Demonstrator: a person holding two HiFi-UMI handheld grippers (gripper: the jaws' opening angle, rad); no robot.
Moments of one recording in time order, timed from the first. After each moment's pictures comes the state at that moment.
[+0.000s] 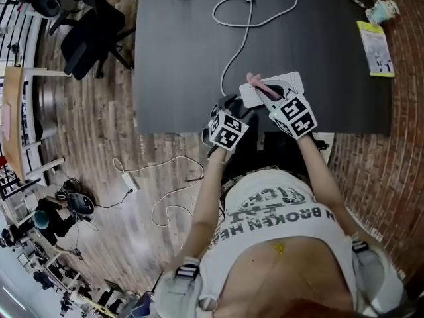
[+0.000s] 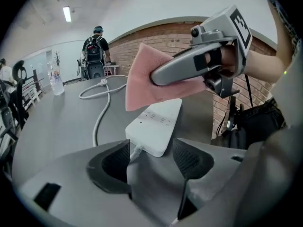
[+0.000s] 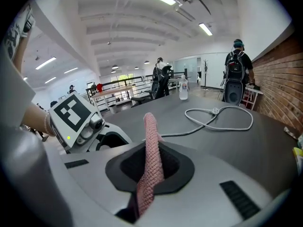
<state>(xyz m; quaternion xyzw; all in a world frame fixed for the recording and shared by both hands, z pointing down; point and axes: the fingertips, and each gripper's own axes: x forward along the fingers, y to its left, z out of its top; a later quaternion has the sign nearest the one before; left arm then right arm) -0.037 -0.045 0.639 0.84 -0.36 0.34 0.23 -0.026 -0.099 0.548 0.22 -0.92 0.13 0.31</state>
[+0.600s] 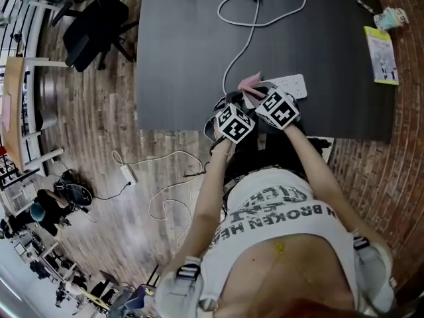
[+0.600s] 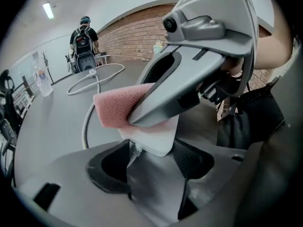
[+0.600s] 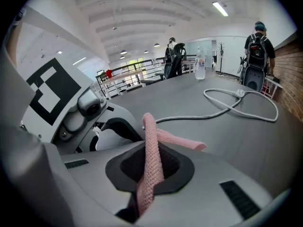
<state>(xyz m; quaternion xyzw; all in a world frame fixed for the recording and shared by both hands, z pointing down) -0.028 -0.054 0.670 0.82 -0.31 0.42 0.22 -0.059 -0.090 0.625 0.13 -0.90 0.15 0.40</state>
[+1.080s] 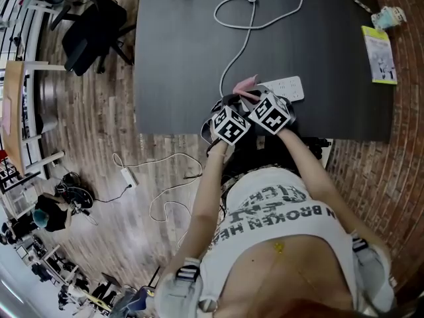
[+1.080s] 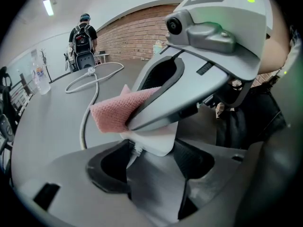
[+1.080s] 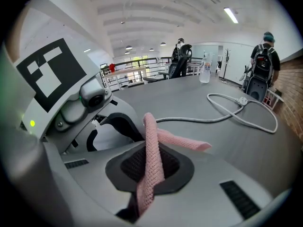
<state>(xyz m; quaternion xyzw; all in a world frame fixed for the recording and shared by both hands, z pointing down) -0.028 -0.054 0.673 0.83 -0.30 0.42 0.23 -0.066 -0.087 0.631 0.11 -0.90 0.10 0.41</state>
